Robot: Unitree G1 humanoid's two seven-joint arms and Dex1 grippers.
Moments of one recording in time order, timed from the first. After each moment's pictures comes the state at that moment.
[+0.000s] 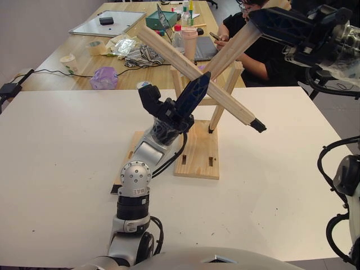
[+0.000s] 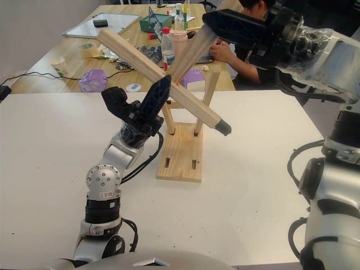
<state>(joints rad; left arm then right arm) -0.34 -0.08 0.02 -0.23 -1.13 0.50 -0.61 -1.02 -0.76 -0.22 0.16 1.56 1.26 0.43</state>
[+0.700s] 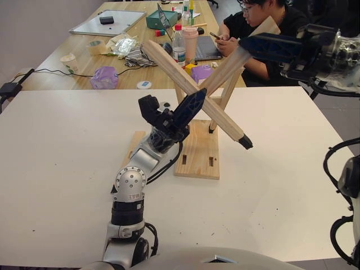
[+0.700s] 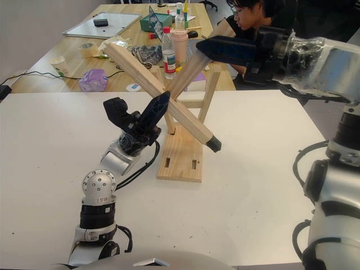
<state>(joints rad) -0.28 -0.04 0.04 -0.23 -1.14 0.56 -0.66 -1.00 -0.80 -0.17 0.06 1.53 1.34 0.44</state>
